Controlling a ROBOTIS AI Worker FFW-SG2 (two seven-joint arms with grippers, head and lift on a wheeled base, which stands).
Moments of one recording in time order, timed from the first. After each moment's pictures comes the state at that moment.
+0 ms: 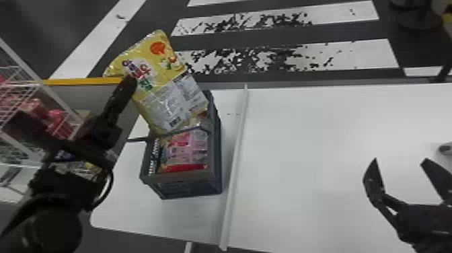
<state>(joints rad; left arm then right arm) 0.29 0.03 0.60 -2.15 0.68 0.52 -0.43 0.55 -0.12 0.14 -1.75 -0.08 -0.32 -0.08</state>
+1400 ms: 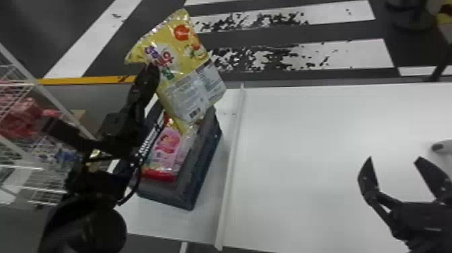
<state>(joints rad) 0.30 0.01 0.39 -2.03 0.51 0.12 -0.57 0.54 -0.12 0.14 -1.75 -0.08 -0.32 -0.08</state>
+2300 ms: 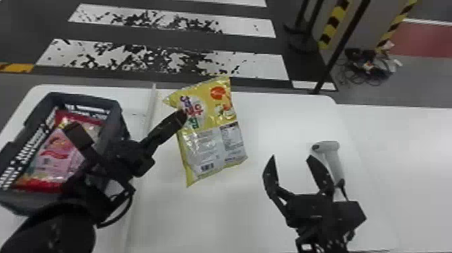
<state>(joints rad) 0.16 0.00 0.04 -1.64 0.58 0.34 -0.72 0.56 -0.12 0.12 -1.77 -0.09 -0.34 -0.10</state>
